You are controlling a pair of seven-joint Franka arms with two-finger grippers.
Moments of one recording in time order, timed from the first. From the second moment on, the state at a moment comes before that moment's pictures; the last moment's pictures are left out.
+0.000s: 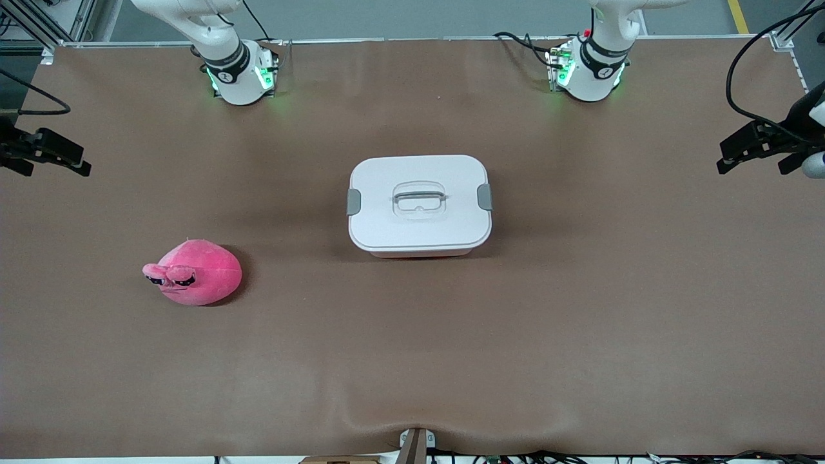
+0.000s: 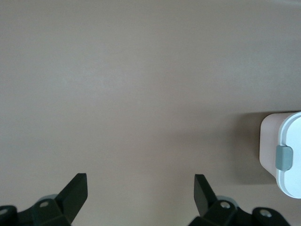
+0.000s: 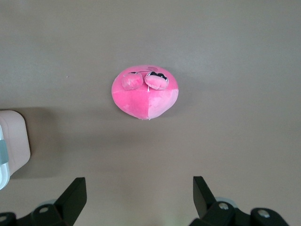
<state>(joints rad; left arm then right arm) 0.03 -0.01 -0.06 -1.55 0.00 1.57 0.00 0.01 0.02 -0.07 -1.51 0.02 1.49 -0.04</state>
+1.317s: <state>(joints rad) 0.05 0.09 -0.04 -1.46 0.00 1.53 0.00 0.01 0.06 -0.08 -1.51 0.02 1.60 -0.04</state>
